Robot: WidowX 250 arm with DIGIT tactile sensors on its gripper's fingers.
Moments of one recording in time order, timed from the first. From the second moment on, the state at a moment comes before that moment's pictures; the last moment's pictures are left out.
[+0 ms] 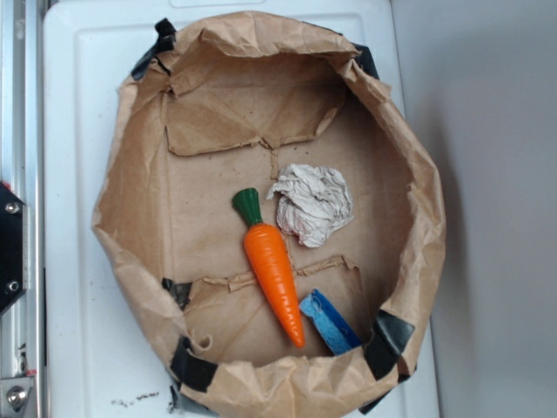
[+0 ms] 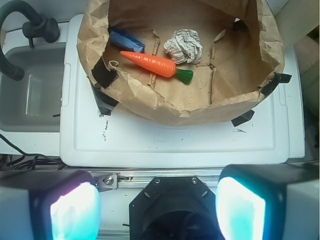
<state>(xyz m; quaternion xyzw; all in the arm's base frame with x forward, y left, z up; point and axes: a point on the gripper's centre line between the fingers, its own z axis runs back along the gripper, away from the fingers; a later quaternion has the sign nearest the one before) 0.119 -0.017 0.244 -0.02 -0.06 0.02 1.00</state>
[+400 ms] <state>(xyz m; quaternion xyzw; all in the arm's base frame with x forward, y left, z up) 0.119 -0.017 0.241 -0.02 -0.06 0.03 1.00</state>
